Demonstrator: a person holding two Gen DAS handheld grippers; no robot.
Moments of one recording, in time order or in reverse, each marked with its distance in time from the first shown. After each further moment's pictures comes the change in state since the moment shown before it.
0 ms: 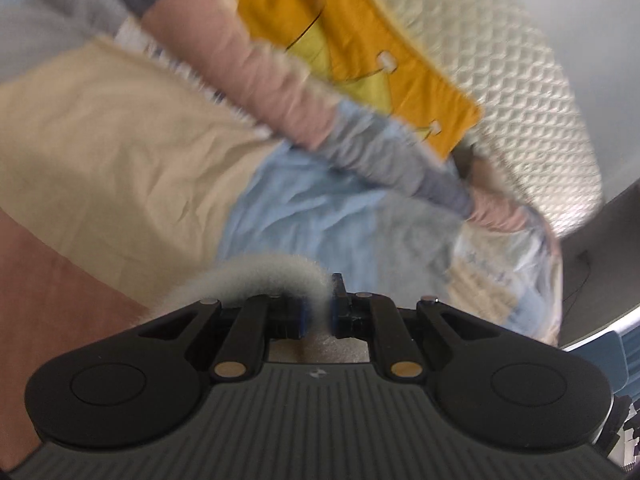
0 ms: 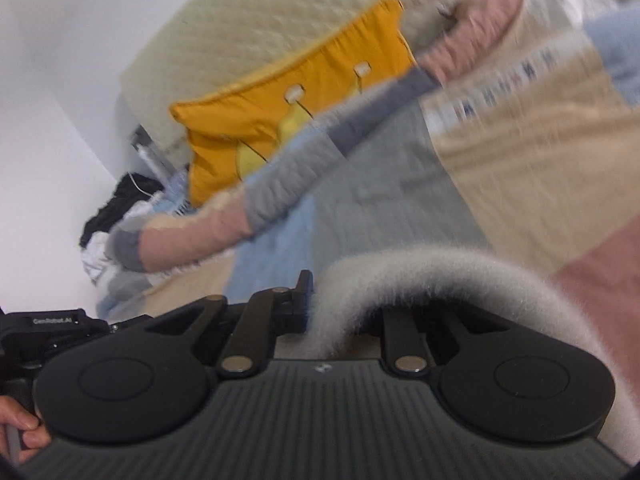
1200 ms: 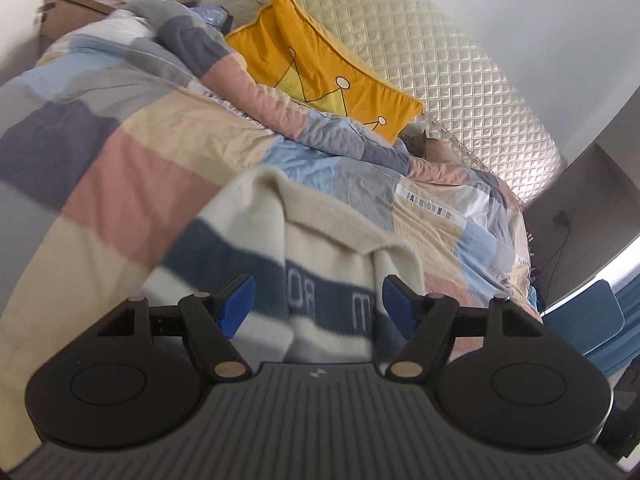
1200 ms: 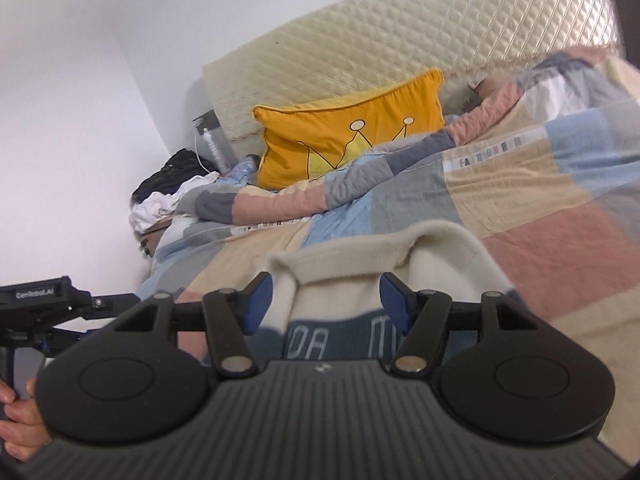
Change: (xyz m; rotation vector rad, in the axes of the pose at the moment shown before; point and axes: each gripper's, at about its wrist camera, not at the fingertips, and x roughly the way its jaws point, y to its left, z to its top) left arm -0.339 -0.048 -0.175 0.126 -0.105 0.028; right arm -0.273 0.114 -0.074 -0.214 -0.071 -0.006
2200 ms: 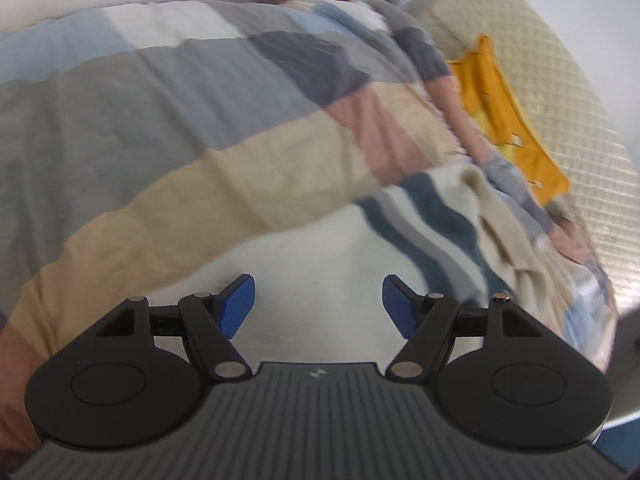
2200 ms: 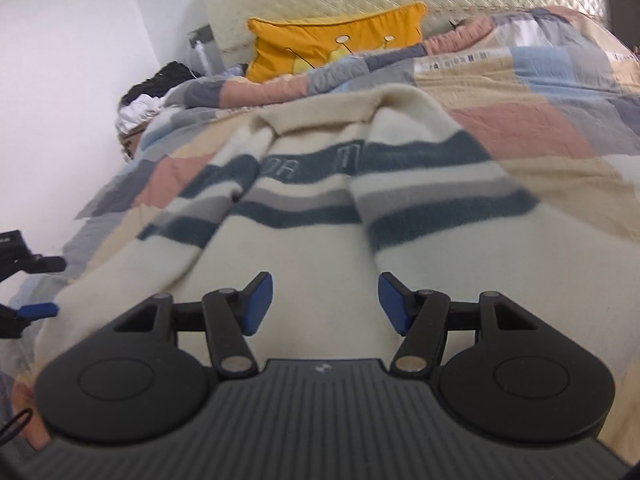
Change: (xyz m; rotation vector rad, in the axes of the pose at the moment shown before) left arm -0.080 0.122 -0.151 -0.410 -0.120 0.380; right arm -0.050 -0.011 -0.146 -0.097 0.171 -0.088
